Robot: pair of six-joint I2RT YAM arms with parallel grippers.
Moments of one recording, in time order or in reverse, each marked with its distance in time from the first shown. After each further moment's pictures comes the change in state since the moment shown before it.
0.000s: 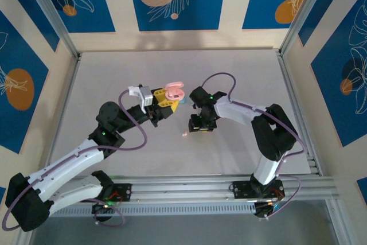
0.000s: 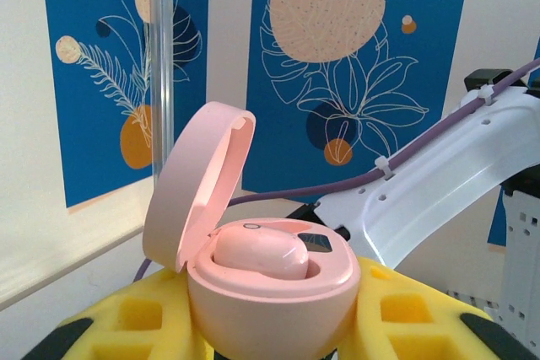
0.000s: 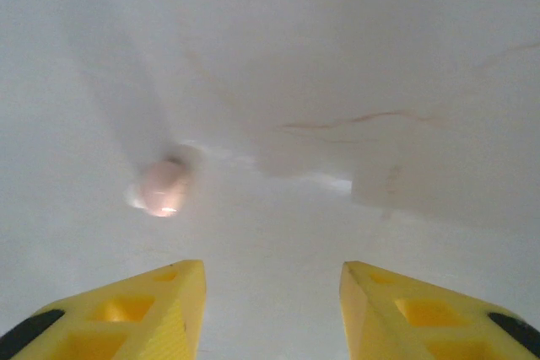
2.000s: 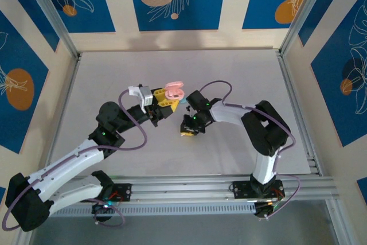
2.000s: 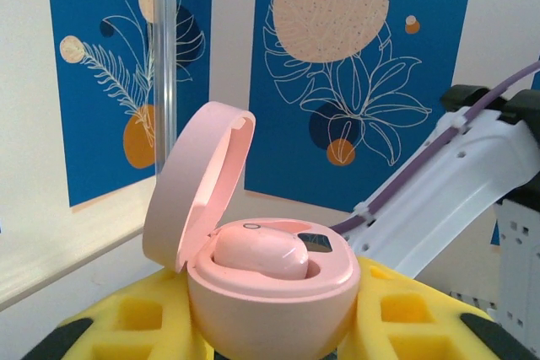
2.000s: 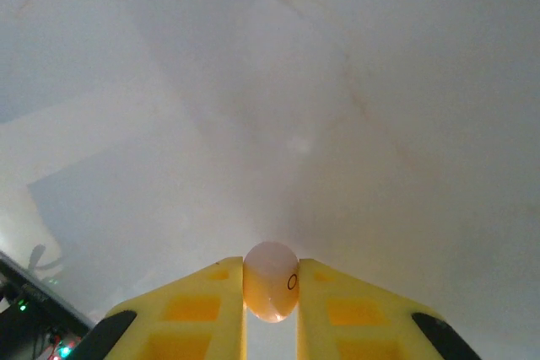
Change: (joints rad) left arm 0.000 0.000 0.000 -0.001 -0.008 0.002; right arm 0.009 0.057 -0.081 0.288 -0.196 0.207
